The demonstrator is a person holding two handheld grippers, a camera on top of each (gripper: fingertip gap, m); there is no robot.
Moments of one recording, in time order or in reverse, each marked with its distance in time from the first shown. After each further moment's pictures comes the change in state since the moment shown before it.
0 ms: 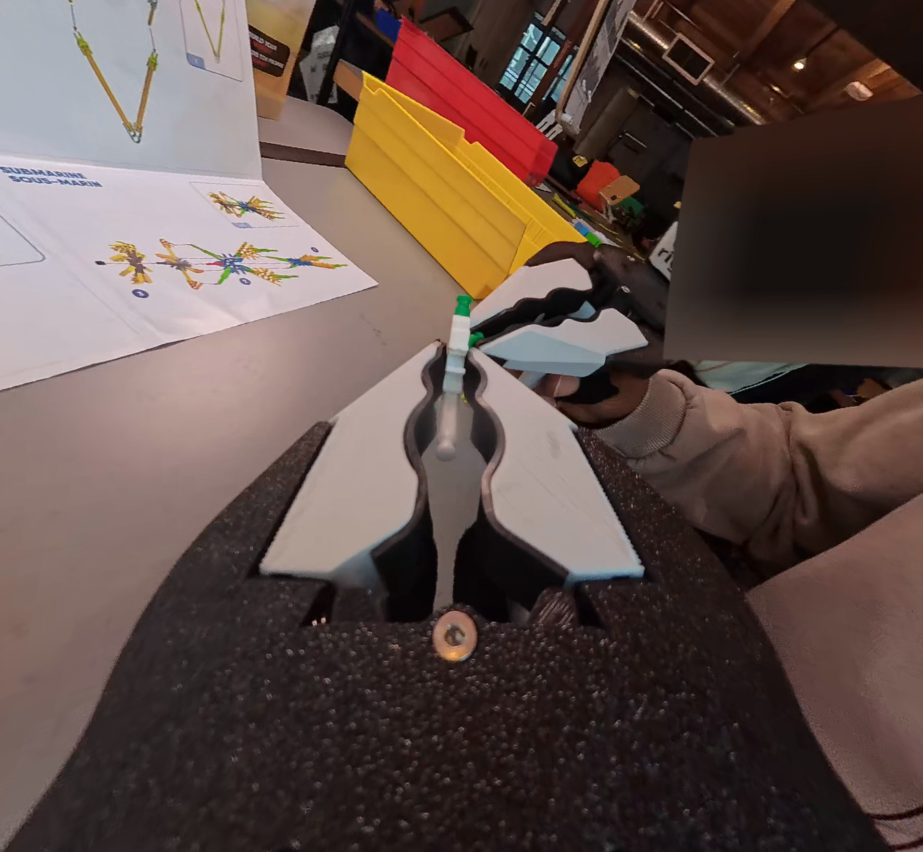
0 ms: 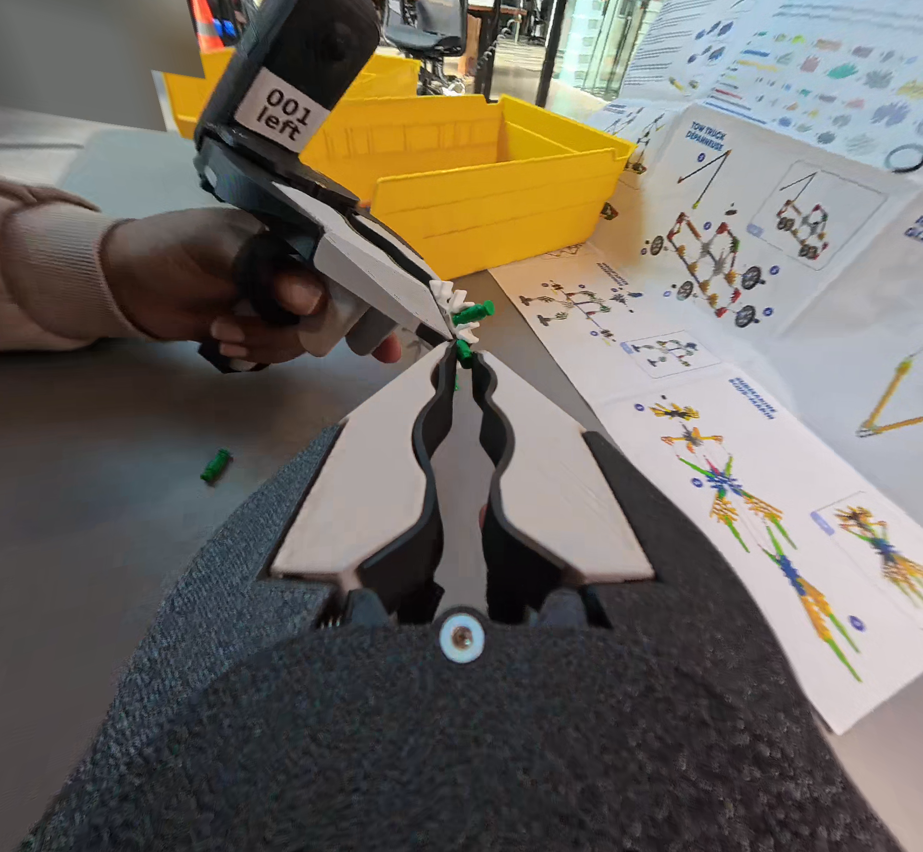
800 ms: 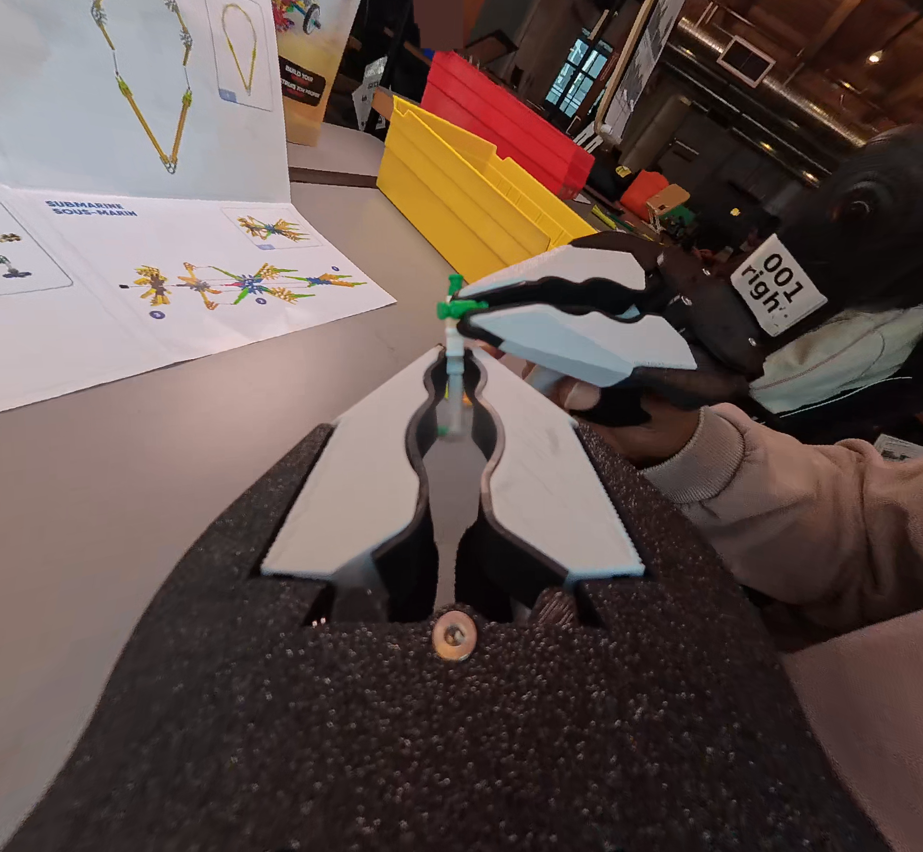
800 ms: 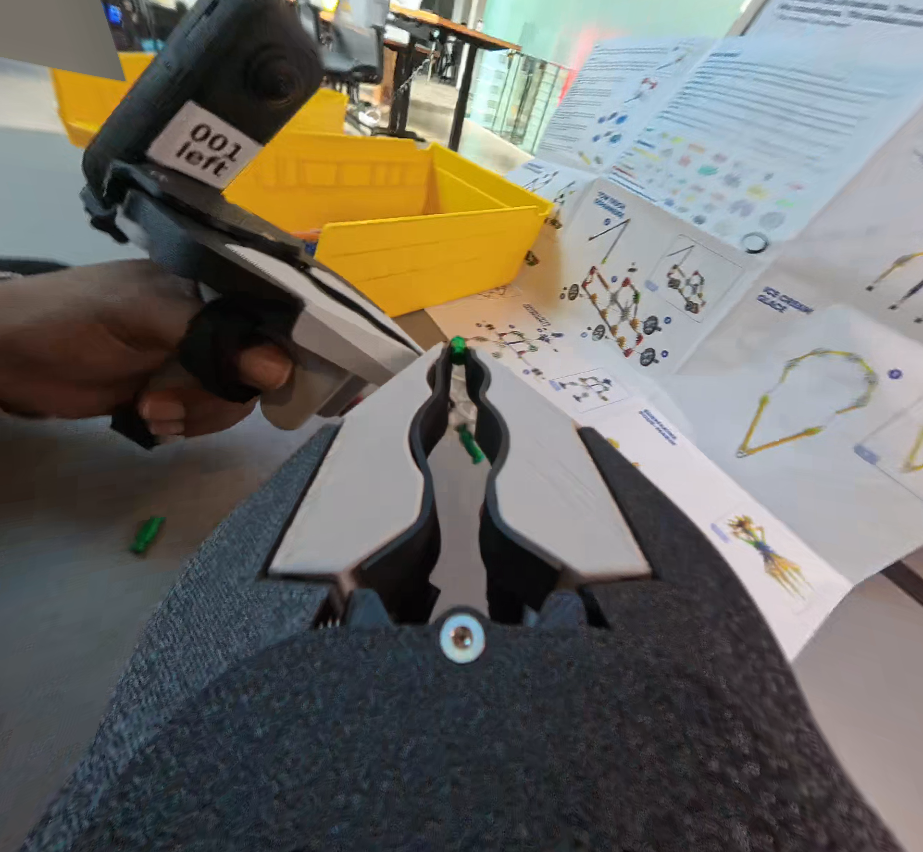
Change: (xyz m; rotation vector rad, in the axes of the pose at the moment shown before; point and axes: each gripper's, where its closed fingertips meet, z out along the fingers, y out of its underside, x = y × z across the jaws) left arm 0.004 -0.003 0.014 0.033 -0.098 0.047; right arm 0.013 -0.027 0.000 0.055 0.183 -0.093
